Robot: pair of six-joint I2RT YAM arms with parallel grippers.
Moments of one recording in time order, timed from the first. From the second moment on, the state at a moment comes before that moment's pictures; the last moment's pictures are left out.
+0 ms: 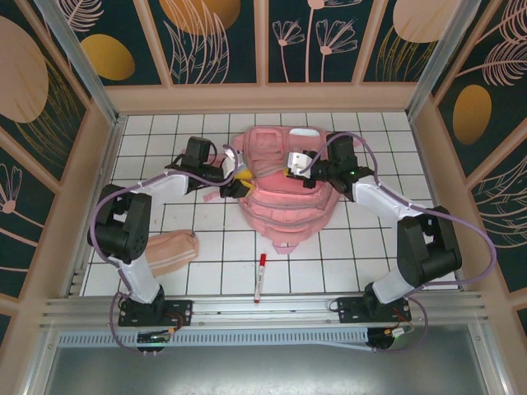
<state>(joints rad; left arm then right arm) -0.34 1.80 1.10 -0.10 0.95 0.56 0.38 1.53 0.99 -0.03 -0.70 -0.97</state>
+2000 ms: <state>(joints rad) -0.06 1.43 0.97 -1.00 -0.04 -0.69 1.02 1.78 1.05 0.21 -0.74 -0.76</state>
